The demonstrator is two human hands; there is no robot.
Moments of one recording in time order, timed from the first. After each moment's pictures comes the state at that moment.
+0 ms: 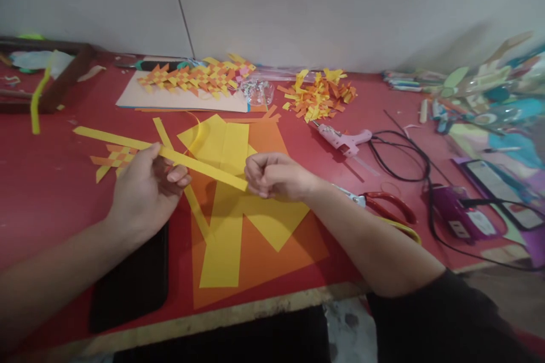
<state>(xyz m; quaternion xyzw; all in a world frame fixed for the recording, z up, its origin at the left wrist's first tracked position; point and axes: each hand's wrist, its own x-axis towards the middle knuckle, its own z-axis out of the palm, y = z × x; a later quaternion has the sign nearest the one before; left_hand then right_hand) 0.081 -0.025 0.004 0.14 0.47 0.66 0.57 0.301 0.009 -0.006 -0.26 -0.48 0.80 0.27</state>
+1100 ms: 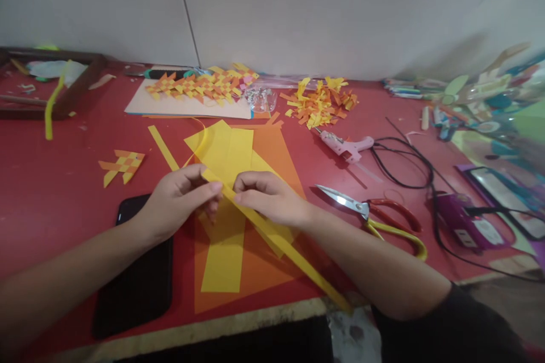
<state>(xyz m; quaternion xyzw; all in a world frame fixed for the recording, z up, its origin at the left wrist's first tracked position) 0.080 -0.036 -0.005 0.49 0.45 0.36 0.65 0.279 -0.018 0.002 -0.36 -0.61 0.66 0.25</state>
